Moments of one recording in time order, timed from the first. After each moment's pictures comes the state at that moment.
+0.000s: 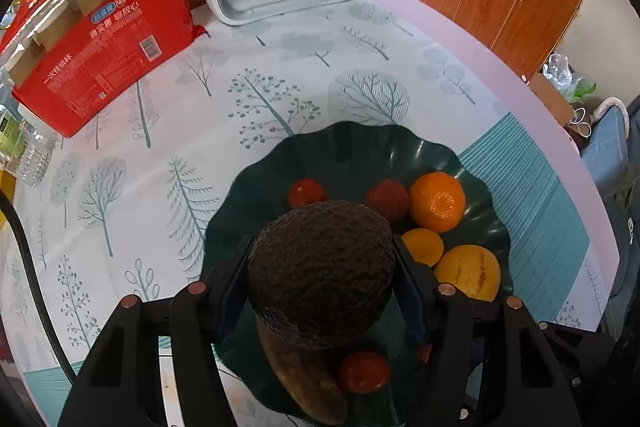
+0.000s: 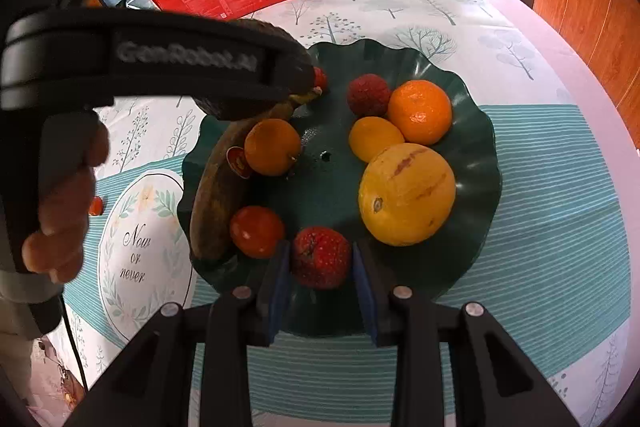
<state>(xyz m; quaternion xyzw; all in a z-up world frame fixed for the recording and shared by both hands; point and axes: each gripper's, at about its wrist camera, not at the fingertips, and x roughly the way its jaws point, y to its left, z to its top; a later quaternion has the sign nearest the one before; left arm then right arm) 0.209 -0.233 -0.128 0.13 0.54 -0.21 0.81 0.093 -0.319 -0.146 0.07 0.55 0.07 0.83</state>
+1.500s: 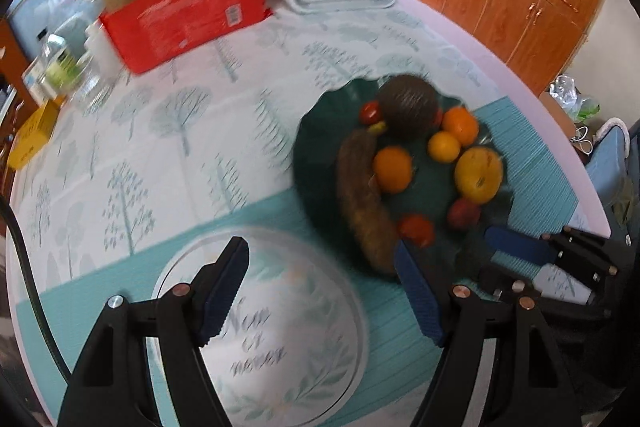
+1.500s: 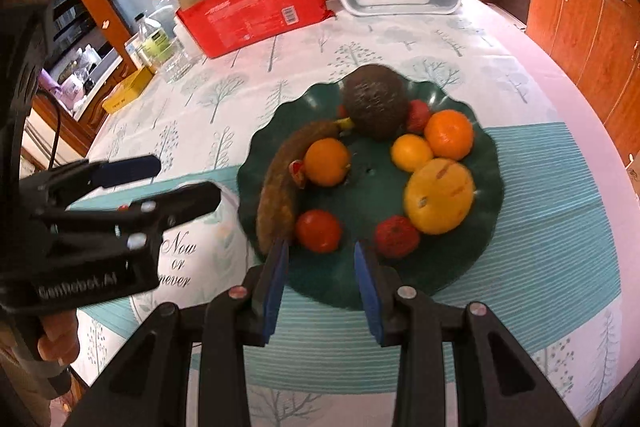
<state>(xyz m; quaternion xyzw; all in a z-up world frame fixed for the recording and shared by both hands) 0.114 -0.118 -0.096 0.09 0.52 -0.17 0.83 0.070 -0.272 -0.109 0.06 0.52 0.07 0.85</state>
